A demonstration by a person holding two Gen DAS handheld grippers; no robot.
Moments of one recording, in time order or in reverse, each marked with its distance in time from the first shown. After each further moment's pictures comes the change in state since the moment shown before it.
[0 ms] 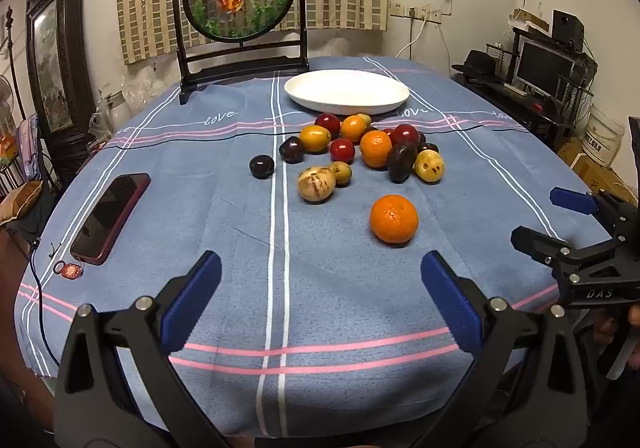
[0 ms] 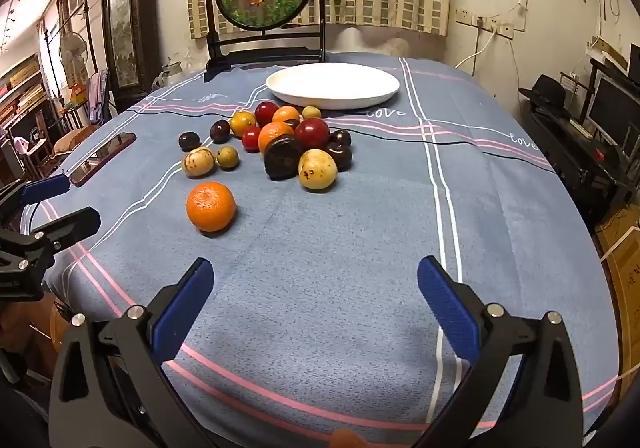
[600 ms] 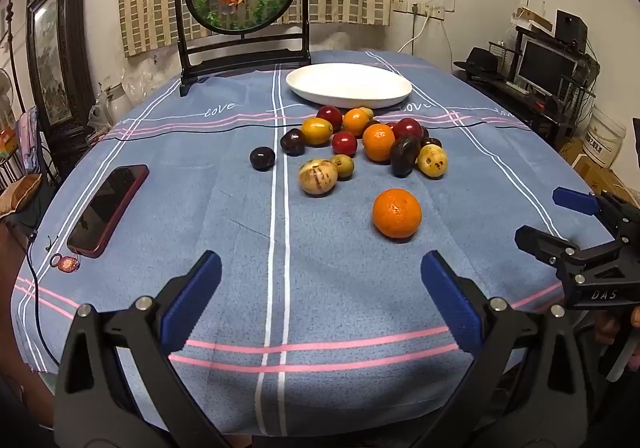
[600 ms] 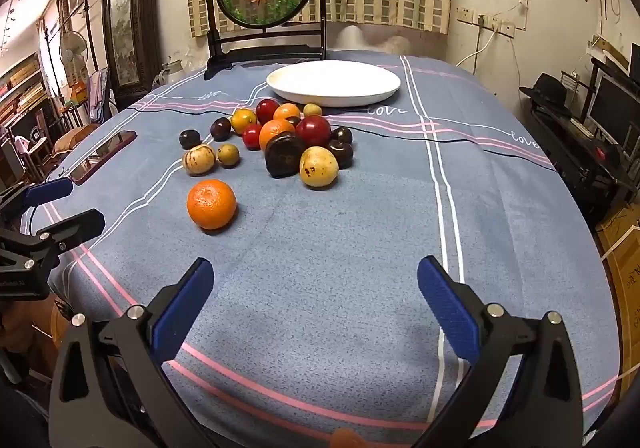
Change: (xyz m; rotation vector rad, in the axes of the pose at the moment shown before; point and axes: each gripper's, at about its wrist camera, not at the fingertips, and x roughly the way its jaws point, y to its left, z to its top) left arm 0.007 0.003 -0.002 -0.009 0.011 0.001; right arm 0.001 0.000 0.000 -0.002 0.000 -0.008
